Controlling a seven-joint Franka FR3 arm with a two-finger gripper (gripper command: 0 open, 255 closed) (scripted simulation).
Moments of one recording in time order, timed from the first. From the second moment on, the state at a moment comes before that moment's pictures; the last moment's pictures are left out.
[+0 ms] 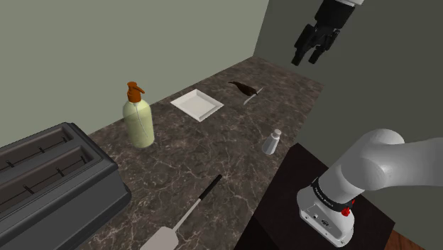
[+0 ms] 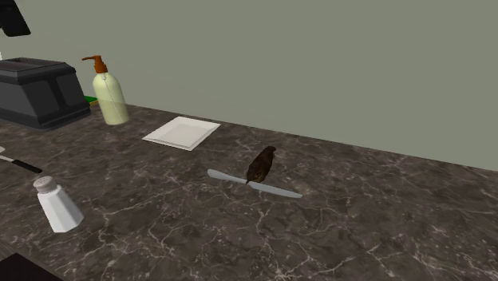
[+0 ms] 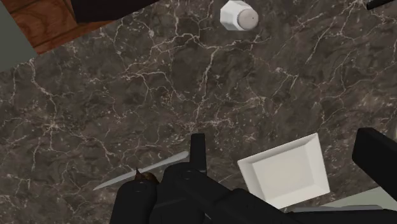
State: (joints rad) arm 0.02 -0.82 0.05 -2.26 0.08 1.52 0.11
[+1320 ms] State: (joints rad) arm -0.01 -0.26 -0.08 -2.16 -0.01 1.88 -0.16
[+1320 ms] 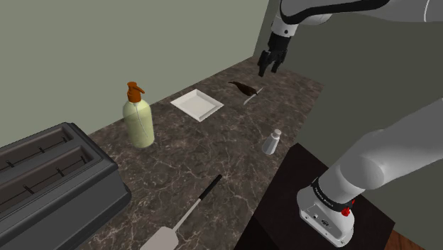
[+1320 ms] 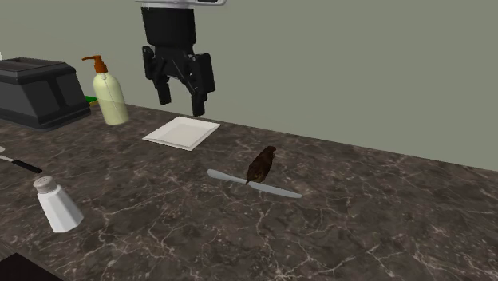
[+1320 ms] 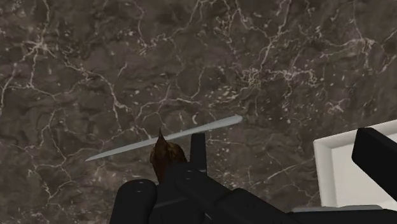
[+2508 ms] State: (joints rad) arm -0.06 0.41 -0.13 -1.69 0.01 2.00 -0.36
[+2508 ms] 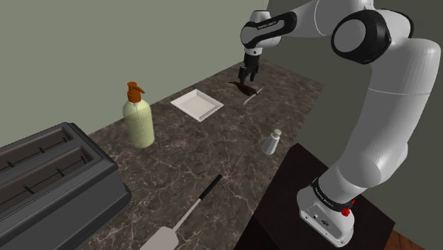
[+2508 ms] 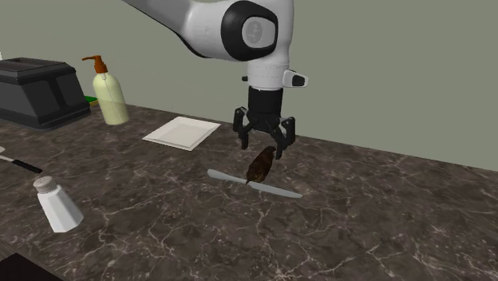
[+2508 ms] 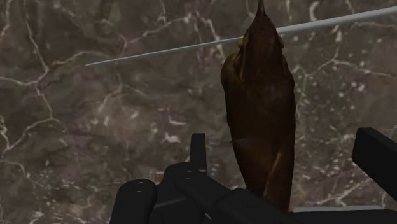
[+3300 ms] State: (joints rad) arm -0.07 0.45 -0.12 -1.71 0.01 2.07 -0.36
